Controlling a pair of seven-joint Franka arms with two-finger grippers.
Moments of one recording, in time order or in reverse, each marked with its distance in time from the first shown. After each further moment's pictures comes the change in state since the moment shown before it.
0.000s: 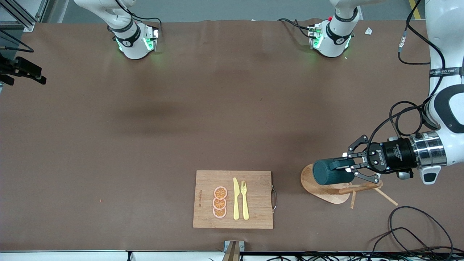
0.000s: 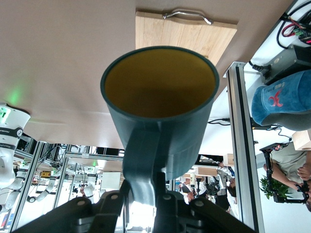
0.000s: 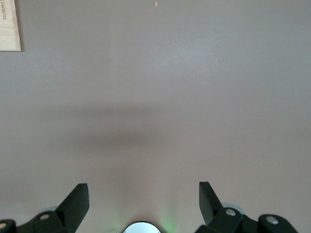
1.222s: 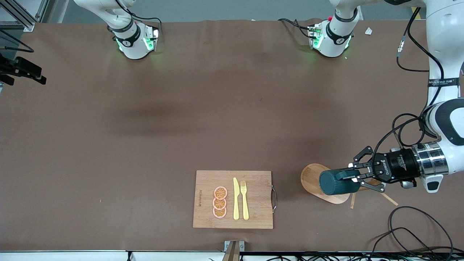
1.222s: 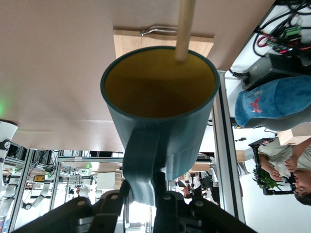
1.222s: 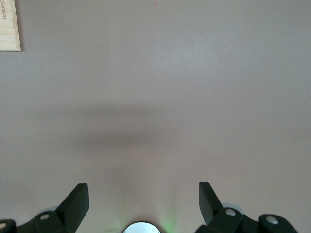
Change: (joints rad) left arm 0.044 0.067 0.000 0.021 -0.025 0.032 0.113; right arm 0.000 0.000 0.000 0.000 0.000 0.000 0.000
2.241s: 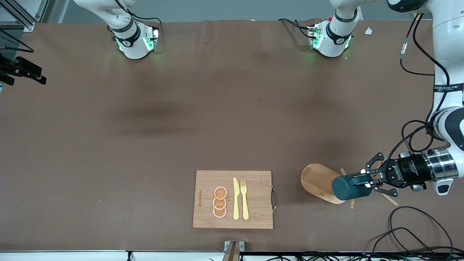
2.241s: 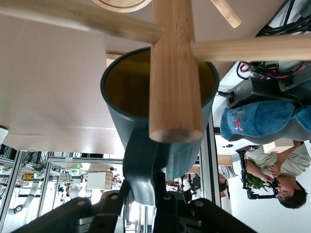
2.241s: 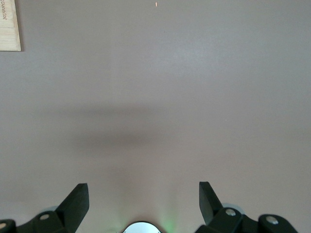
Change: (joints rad) left arm 0.061 0.053 -0.001 0.002 -0.005 -0.001 0.046; right arm 0.000 0.000 0.001 0.000 0.000 0.000 0.000
